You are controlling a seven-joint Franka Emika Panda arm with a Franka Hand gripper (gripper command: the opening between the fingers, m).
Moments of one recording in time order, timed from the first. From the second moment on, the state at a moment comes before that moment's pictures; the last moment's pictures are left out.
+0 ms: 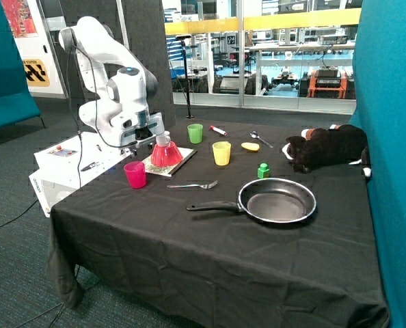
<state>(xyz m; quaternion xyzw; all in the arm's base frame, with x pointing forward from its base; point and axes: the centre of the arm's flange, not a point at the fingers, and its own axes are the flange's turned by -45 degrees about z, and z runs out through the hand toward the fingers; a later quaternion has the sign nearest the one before) 0.411 -0.243 0.389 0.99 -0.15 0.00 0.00</state>
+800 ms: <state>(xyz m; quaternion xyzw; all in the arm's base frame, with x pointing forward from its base) 0.409 -0.245 0.362 0.99 -0.14 0.00 0.00</state>
